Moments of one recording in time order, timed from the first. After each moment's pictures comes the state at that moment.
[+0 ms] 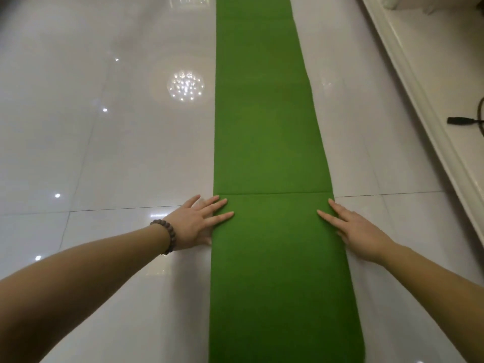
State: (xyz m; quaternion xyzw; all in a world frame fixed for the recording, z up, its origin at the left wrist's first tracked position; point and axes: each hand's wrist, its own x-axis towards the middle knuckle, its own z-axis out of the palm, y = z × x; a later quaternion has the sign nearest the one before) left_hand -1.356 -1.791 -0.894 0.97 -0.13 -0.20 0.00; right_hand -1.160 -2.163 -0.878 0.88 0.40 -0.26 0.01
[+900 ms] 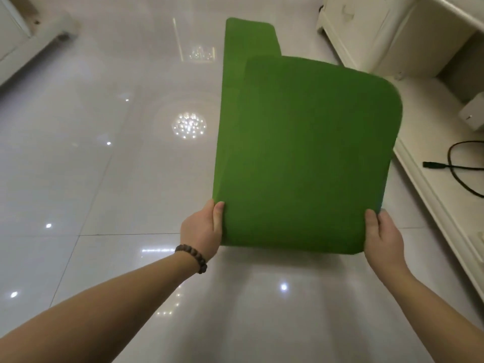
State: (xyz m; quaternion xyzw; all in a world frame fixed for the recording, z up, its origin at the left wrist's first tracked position) left_hand -1.335 -1.848 -0.812 0.90 0.28 0.17 0.30; right_hand -1.182 -2.133 -0.788 0.89 0.09 -0.01 -0.45
